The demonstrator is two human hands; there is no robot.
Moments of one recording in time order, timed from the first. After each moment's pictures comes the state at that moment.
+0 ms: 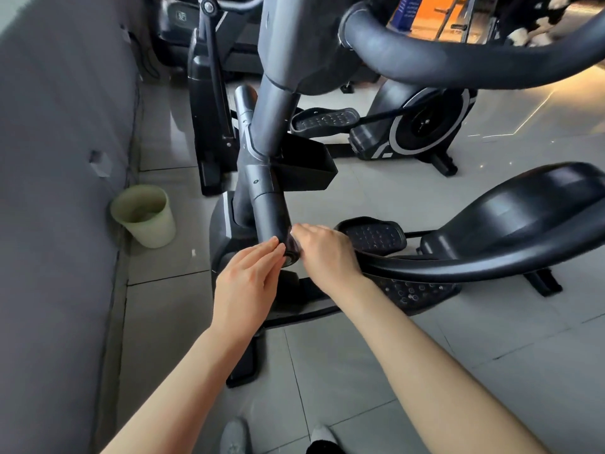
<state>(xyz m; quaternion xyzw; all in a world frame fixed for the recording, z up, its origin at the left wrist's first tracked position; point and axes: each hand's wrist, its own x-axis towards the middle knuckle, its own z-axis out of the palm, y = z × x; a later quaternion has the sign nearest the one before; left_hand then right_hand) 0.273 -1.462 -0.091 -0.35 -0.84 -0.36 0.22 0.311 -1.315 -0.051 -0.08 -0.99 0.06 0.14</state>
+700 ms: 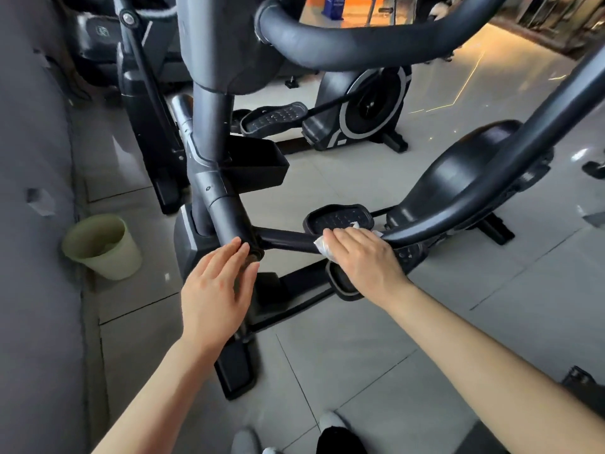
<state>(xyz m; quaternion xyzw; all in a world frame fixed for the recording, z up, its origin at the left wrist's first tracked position) 0.275 -1.469 -0.087 -0.40 -0.84 -0.32 0.20 0.412 -1.256 -0.061 -0.07 -0.97 -0.16 0.18</state>
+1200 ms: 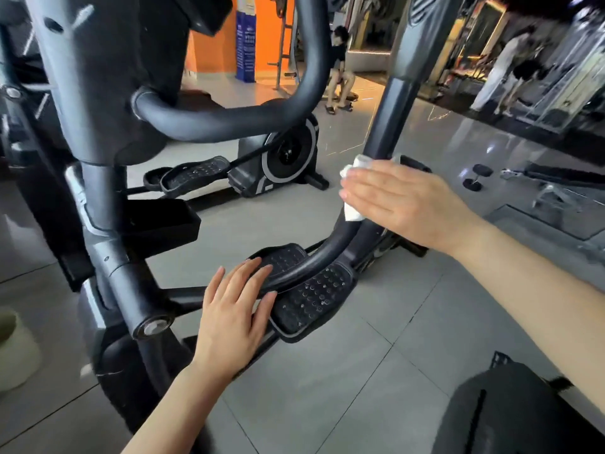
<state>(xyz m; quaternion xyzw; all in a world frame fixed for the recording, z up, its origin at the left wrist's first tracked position) 0.341 -1.377 -0.049 -0.57 -0.72 -0.38 0.11 0.526 -1.161 0.128 0.08 -0.88 -0.42 0.19</state>
